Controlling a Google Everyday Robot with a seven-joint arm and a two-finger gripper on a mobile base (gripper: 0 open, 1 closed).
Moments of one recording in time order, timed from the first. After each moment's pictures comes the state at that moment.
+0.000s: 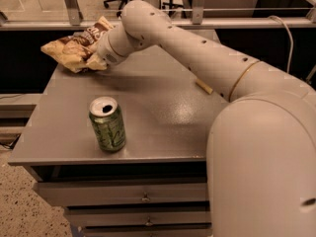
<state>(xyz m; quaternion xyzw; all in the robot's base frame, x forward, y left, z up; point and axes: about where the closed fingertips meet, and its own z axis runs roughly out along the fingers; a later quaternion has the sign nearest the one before) 0.730 0.187 0.851 -0.63 0.63 0.17 0.41</state>
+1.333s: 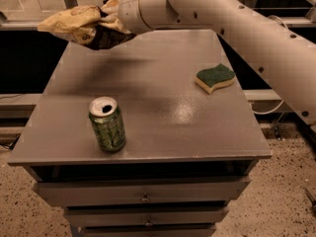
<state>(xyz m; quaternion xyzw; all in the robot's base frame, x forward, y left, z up) 0.686 0.114 1.010 -0.66 0.47 0.03 0.59</state>
